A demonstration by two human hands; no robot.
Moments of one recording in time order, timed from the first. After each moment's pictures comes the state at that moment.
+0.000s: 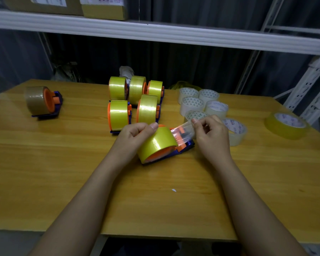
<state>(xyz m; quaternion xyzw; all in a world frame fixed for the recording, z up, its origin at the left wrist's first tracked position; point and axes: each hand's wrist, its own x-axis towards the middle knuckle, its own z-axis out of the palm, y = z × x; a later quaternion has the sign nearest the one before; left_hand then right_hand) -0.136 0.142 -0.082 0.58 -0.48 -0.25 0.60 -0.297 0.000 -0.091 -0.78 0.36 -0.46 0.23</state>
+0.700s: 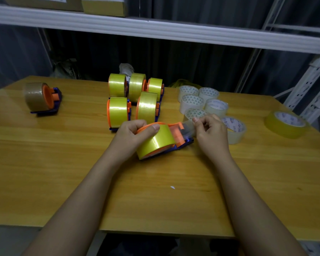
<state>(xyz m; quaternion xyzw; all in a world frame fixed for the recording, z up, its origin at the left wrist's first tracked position) -0.134 0.143 -0.081 0.58 -0.49 -0.25 0.60 -0.296 -0.009 -0.095 -0.78 0.38 -0.44 0.24</state>
